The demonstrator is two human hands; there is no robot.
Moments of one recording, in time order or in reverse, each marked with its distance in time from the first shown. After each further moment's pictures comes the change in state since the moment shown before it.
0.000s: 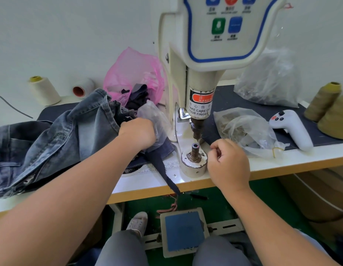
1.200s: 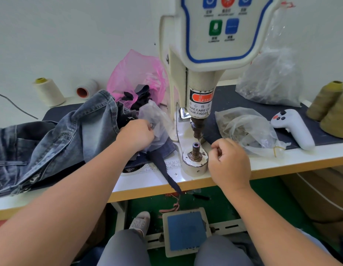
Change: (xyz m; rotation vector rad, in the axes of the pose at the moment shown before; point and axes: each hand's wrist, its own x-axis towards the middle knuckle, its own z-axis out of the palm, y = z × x) left_hand -0.009 -0.015 0.010 -0.444 0.101 -0.035; right_hand 0.000 0.001 0.001 -0.001 0.011 -0.006
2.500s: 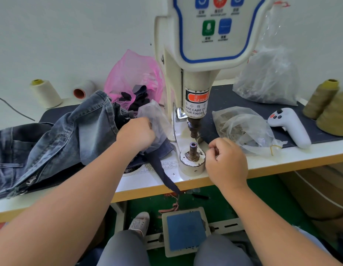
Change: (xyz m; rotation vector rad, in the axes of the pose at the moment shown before) left_hand -0.005 0.016 -0.003 0.105 0.017 -0.019; right_hand 0.000 0.000 0.000 -0.005 -0.008 -0.004
